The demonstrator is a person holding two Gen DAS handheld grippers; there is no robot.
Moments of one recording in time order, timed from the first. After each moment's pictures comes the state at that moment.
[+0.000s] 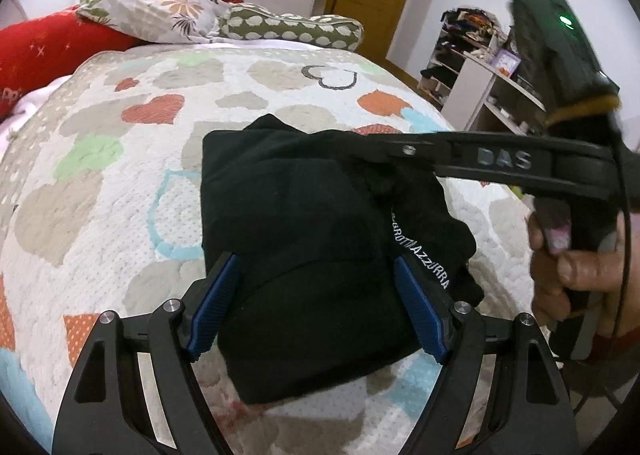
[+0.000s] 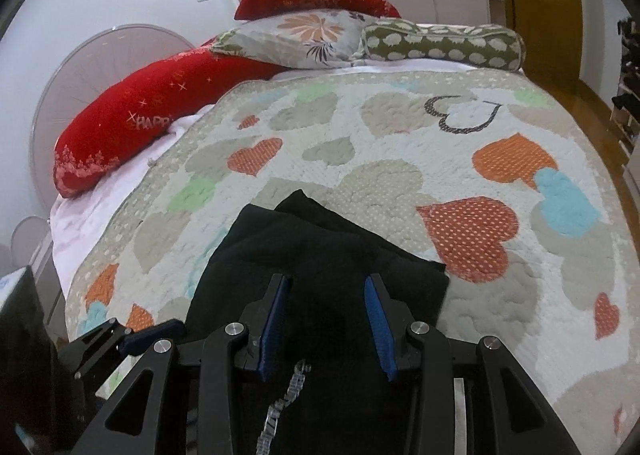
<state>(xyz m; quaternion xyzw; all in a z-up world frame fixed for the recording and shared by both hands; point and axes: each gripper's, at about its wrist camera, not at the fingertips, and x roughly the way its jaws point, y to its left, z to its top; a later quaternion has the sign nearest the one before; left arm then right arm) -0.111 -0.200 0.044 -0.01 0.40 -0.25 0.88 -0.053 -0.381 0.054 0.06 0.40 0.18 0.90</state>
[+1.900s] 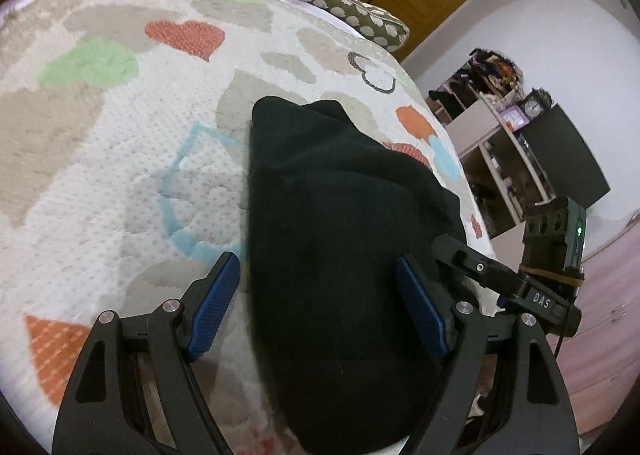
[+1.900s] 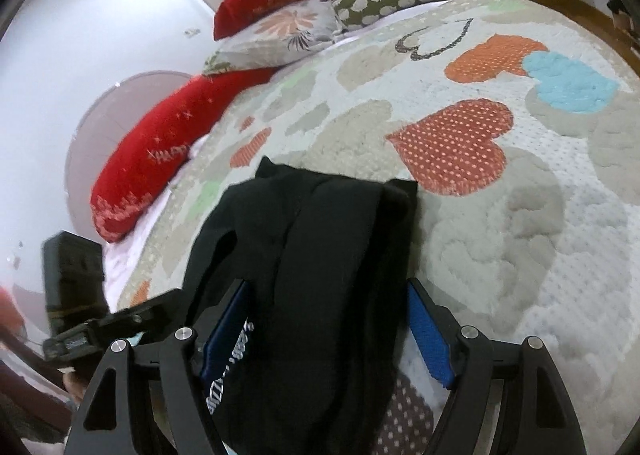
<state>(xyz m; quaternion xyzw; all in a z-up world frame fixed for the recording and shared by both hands) -0.054 -0.155 0.016 -0.19 0.47 -0.26 0.82 -0.052 -0.440 -0.014 0.22 0.41 0.24 0.85</state>
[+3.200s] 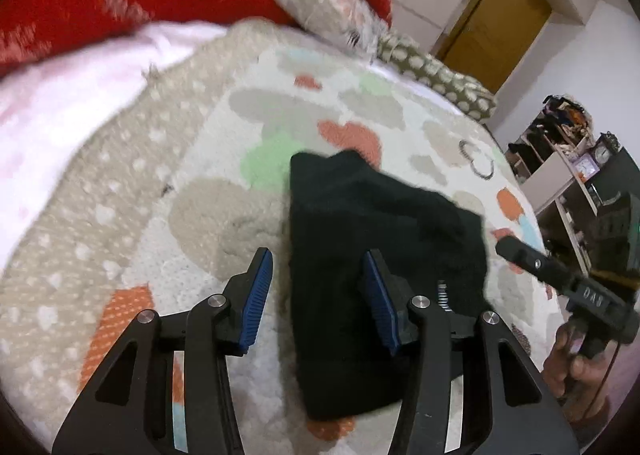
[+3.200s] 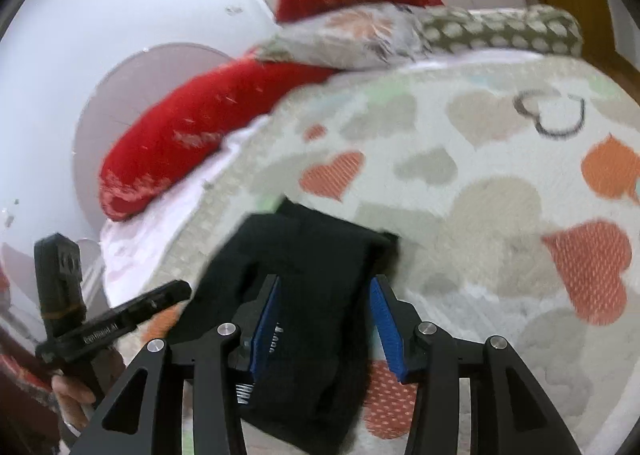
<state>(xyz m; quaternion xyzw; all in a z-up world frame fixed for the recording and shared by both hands) -0.058 -0.037 0.073 -0.15 0.41 -0.09 0.89 -0.008 -0.322 0.057 0.14 0.38 0.28 0.87</state>
